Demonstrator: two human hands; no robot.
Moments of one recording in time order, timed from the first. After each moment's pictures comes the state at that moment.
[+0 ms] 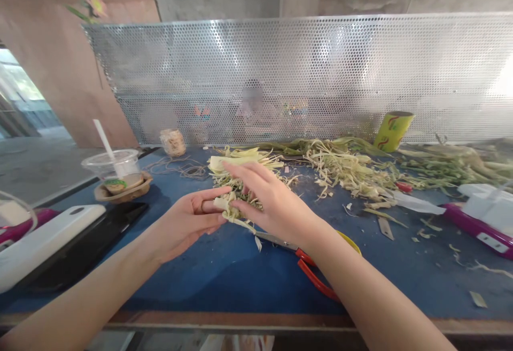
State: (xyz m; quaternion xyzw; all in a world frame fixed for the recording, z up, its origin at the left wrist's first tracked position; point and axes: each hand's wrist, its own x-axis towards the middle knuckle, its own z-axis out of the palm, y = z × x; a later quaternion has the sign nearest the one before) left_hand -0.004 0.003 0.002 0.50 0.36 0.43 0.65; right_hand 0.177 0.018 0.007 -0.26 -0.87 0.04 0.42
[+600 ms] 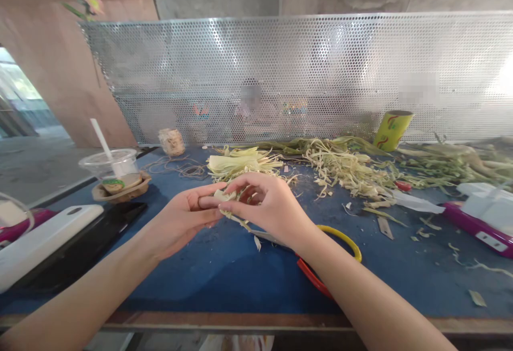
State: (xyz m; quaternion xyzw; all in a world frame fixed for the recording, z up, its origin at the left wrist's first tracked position) left_hand -0.002 0.001 0.009 0.49 0.39 0.46 0.63; right_hand 0.165 0.011 0.008 -0.35 -0.76 0.32 0.45
